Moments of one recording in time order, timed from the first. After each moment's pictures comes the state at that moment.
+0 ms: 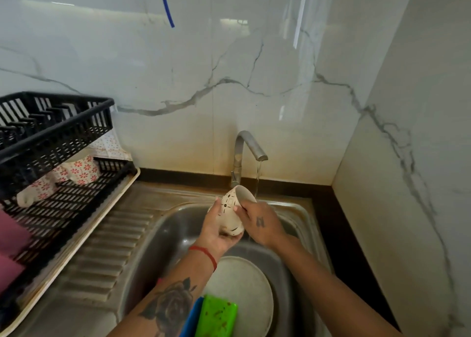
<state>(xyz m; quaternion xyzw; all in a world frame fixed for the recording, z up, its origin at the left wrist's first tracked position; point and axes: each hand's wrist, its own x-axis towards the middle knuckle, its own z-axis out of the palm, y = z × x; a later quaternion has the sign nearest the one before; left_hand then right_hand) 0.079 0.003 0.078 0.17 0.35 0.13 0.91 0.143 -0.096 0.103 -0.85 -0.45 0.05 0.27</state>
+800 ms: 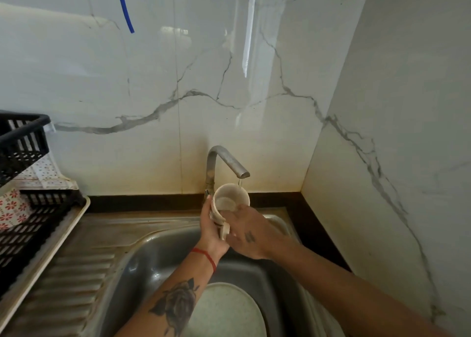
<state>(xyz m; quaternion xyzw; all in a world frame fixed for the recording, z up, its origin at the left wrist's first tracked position) 0.150 0.023 0.062 0.19 0.19 0.05 0.96 0.162 -0.086 0.125 -0.86 -0.51 -0.02 0.10</state>
